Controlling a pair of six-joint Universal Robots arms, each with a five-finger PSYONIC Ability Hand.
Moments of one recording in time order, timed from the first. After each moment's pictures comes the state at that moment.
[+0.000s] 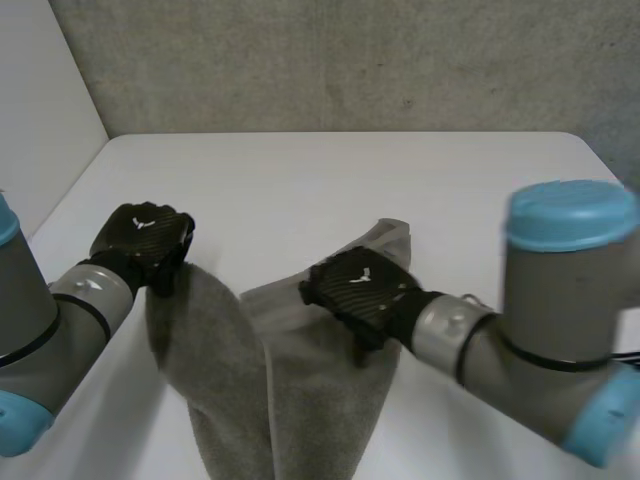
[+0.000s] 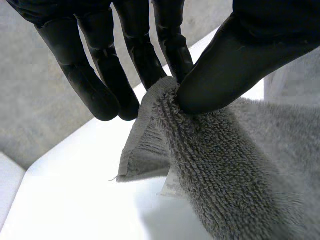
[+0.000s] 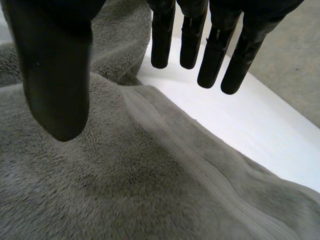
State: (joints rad) left arm 4.40 -1.75 -1.78 3.26 -1.52 3.49; right arm 2.18 -1.16 1.49 0.11 1.16 2.71; left_hand 1.44 1.51 1.54 1.51 1.46; right_hand 0.44 0.44 0.43 0.43 0.25
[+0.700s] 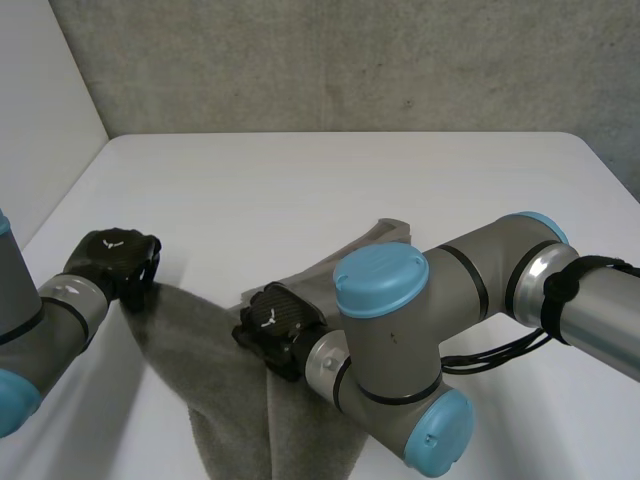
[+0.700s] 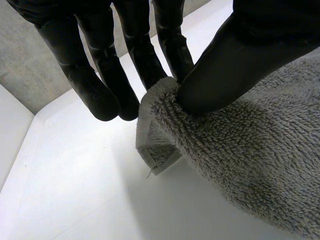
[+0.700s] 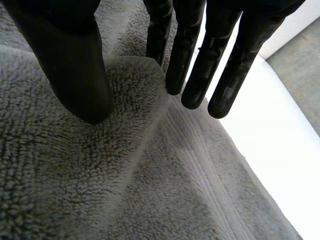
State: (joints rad) left arm 4.53 -1.84 -1.78 3.24 -1.51 3.49; right arm 2.43 -0.80 1.16 0.07 1.35 2.48; left_hand 1.44 1.51 1.54 1.51 1.46; right_hand 0.84 0.84 0.84 0.84 0.66
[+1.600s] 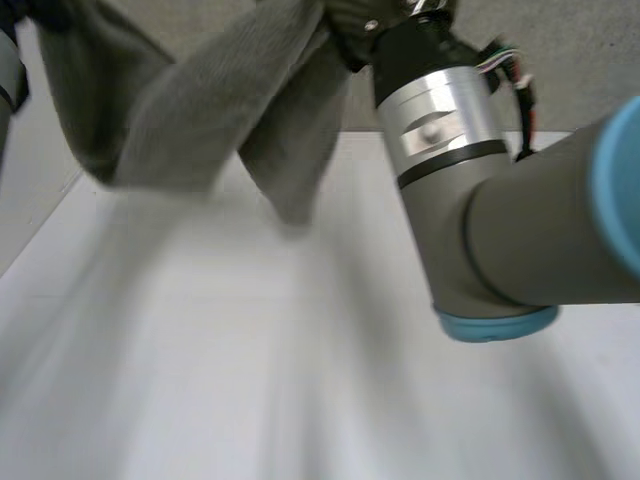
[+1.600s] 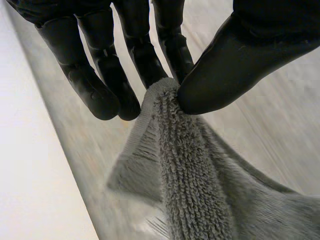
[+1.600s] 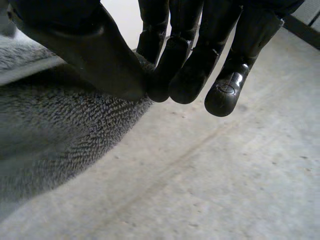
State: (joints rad) left arm 4.48 -1.74 -1.19 3.38 -1.60 3.28; right arm 2.32 -1.30 1.28 -0.63 1.60 2.42; left_hand 1.44 1.51 1.54 1.52 1.46; right_hand 1.32 1.34 1.34 1.34 1.16
